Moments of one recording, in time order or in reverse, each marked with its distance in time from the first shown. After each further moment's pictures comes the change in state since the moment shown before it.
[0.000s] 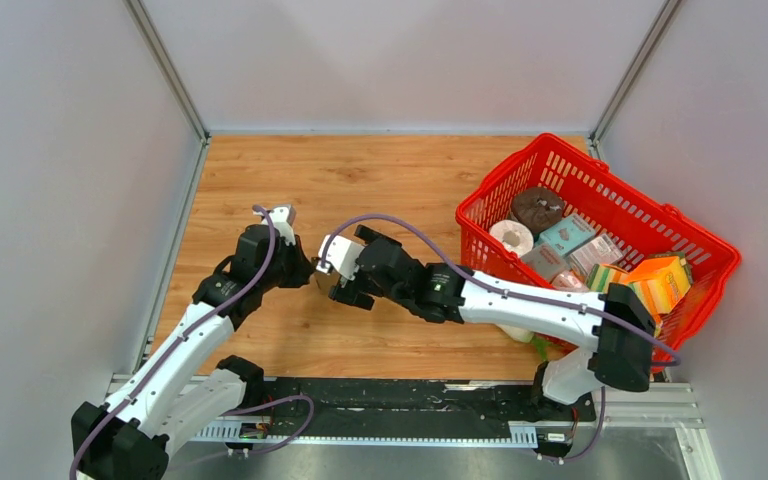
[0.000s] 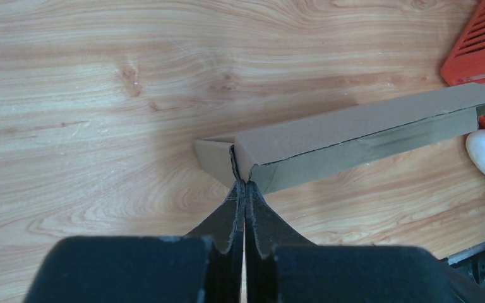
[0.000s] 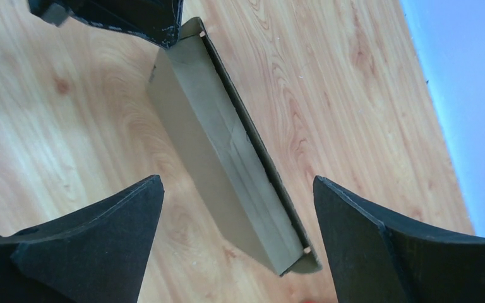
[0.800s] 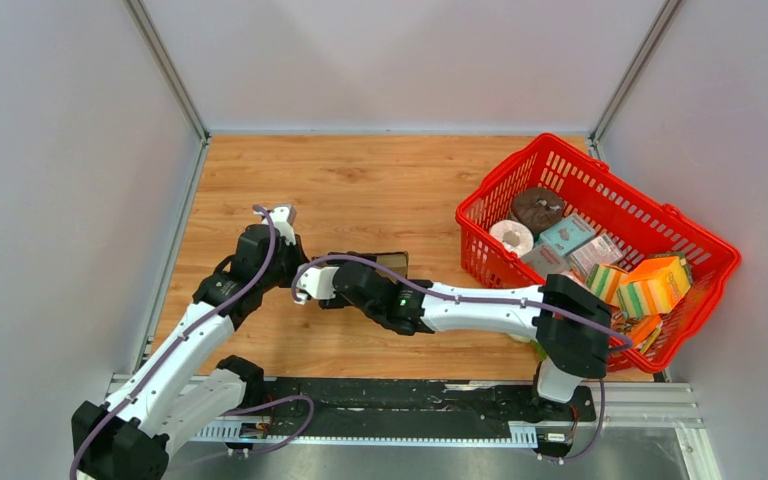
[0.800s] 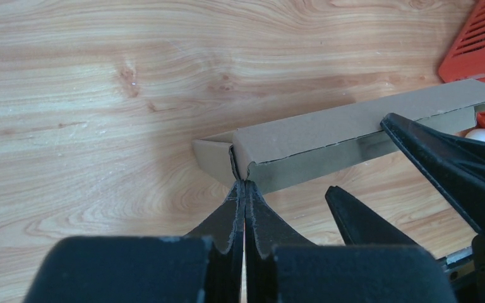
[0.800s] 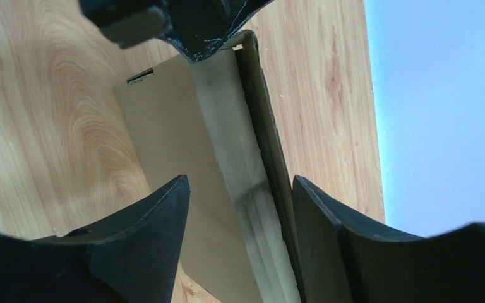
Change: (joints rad) left arm 0.000 0.003 0.000 0.003 0.006 -0.001; right arm 0.045 0.216 -0.039 0.243 0.119 -0.304
